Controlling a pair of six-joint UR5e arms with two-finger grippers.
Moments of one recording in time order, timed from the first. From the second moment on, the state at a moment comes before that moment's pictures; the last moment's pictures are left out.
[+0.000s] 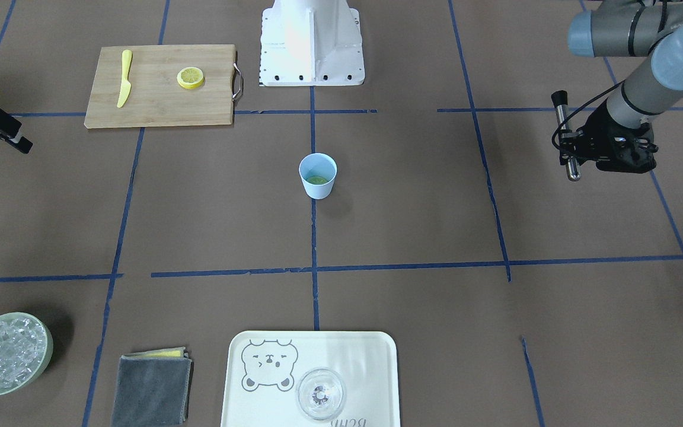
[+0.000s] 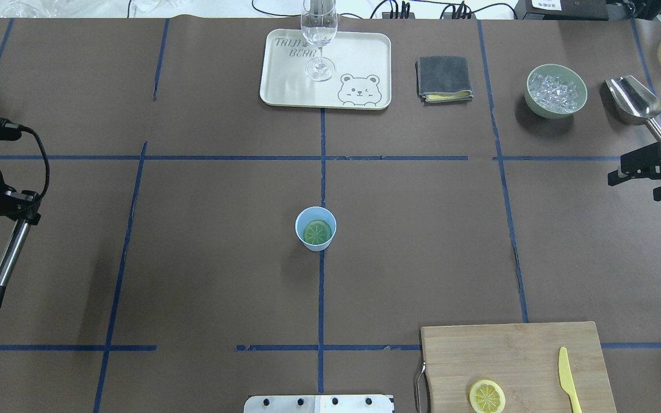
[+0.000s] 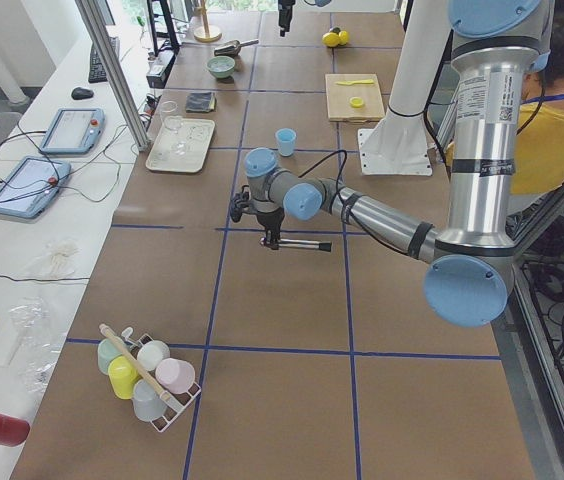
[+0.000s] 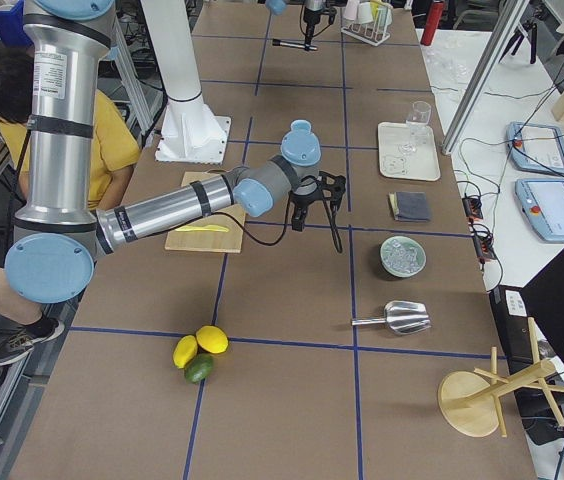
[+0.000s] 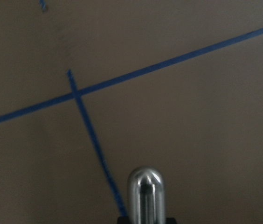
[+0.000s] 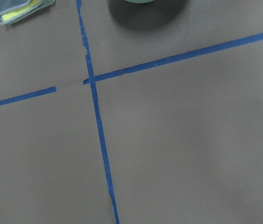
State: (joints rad) left arm -0.97 -1.57 -1.86 -1.68 -2.23 -0.62; right arm 1.14 -1.69 2.01 -1.23 2.39 0.97
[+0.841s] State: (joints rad) left arm -0.97 -1.69 -1.66 -1.72 -2.23 -0.63; right arm 1.14 -1.69 2.00 -1.23 2.39 0.97
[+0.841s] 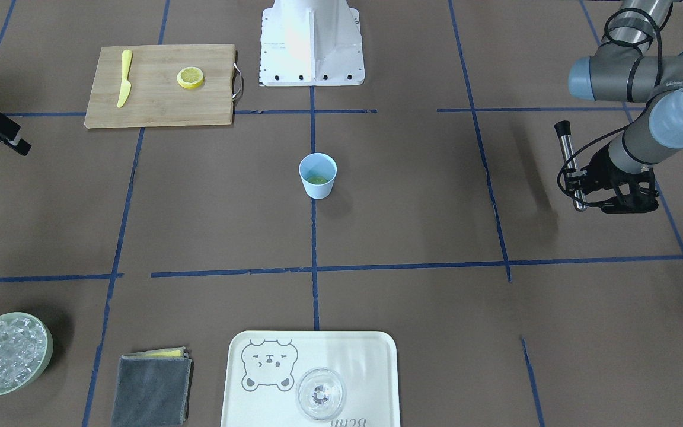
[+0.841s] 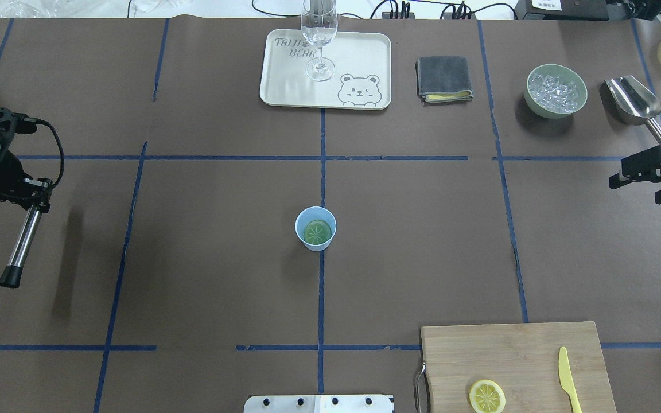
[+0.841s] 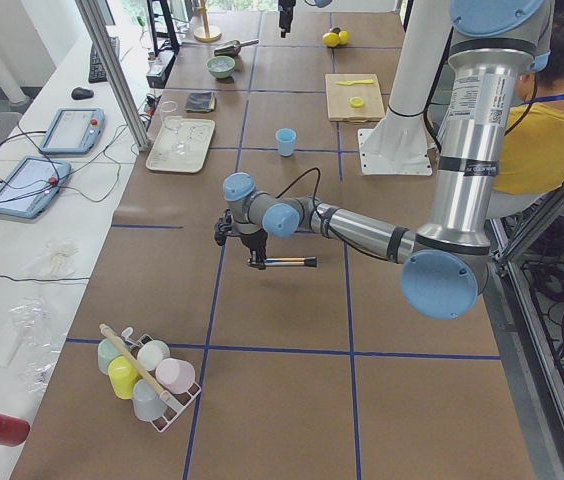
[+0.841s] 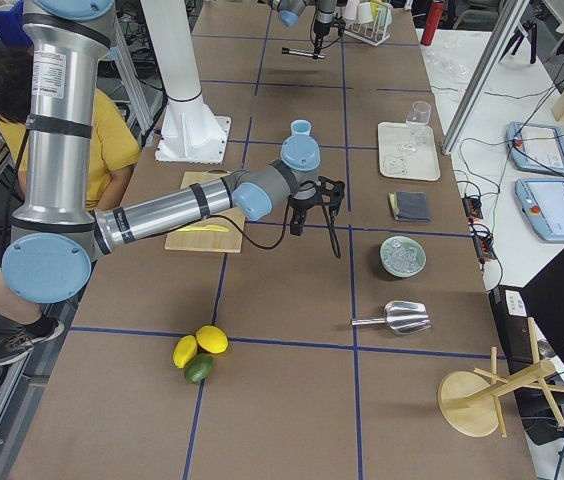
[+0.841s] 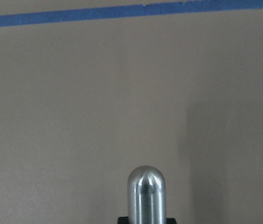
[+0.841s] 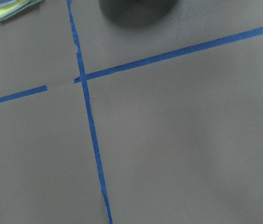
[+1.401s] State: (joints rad) left arm -0.97 -1.71 -1.57 -1.81 -2.23 -0.63; right arm 1.14 -1.69 2.00 -1.23 2.39 0.97
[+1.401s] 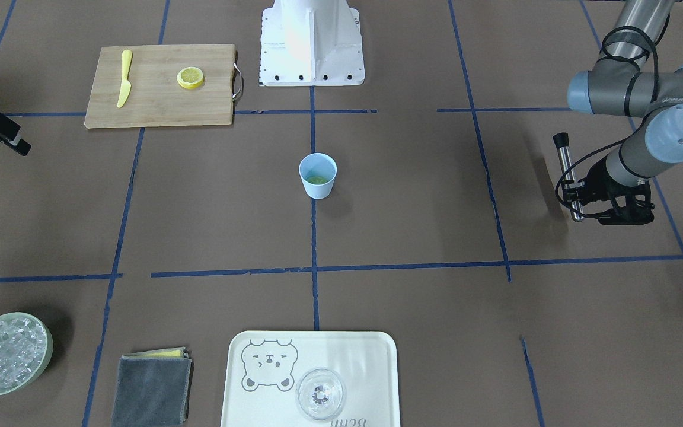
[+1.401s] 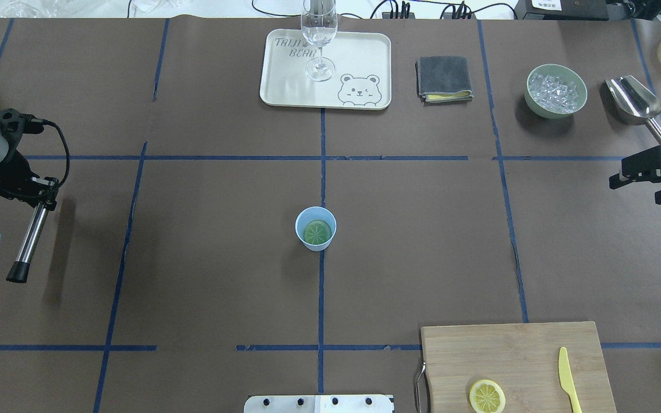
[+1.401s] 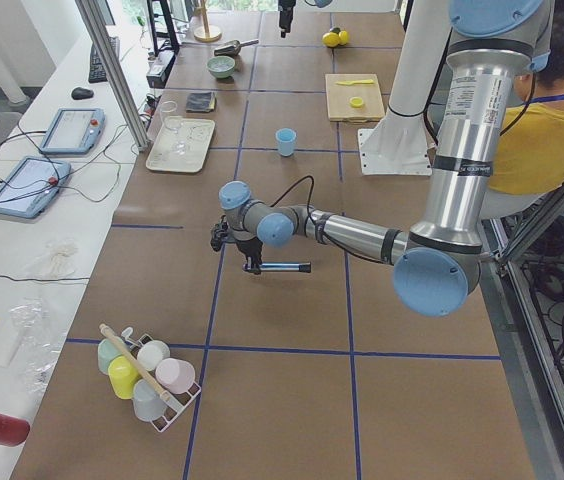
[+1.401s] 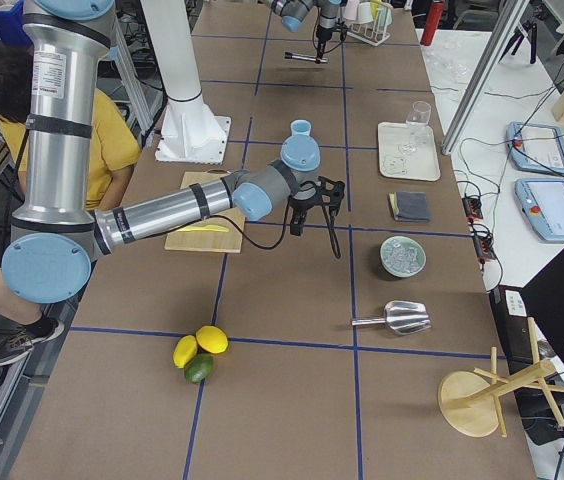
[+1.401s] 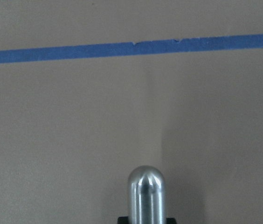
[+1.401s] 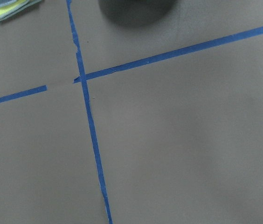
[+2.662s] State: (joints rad) left arm -0.97 -1.73 -1.53 -1.82 -2.23 -0.64; right arm 1.14 -1.69 2.00 -1.23 2.39 0.98
